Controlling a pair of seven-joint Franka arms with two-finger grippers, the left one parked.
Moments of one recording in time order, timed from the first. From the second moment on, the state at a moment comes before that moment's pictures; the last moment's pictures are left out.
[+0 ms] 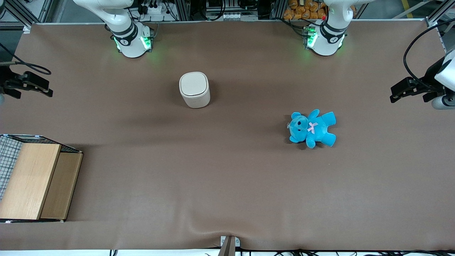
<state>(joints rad) -0.02 0.03 -0.02 -1.52 0.01 1.48 -0.10</state>
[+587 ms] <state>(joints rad) 0.02 0.04 0.06 -1.58 0.05 1.45 0.06</state>
